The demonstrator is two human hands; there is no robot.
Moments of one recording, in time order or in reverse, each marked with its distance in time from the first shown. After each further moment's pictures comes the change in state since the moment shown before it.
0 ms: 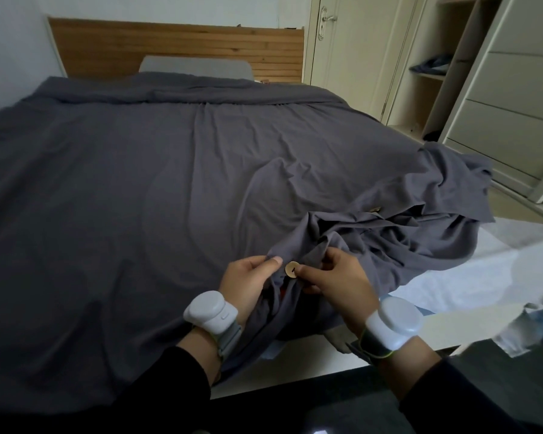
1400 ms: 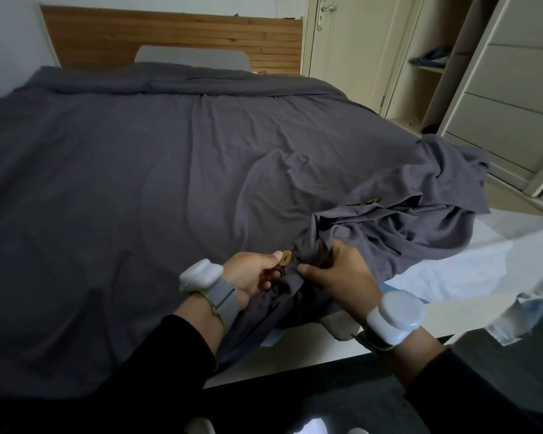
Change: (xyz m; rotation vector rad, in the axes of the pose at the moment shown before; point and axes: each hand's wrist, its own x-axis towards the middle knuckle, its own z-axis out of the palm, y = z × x) left_hand 0.005 0.013 0.006 -0.072 -0.157 -0.361; right_hand -0.009 0.002 -0.011 -0.188 -0.058 -0.168
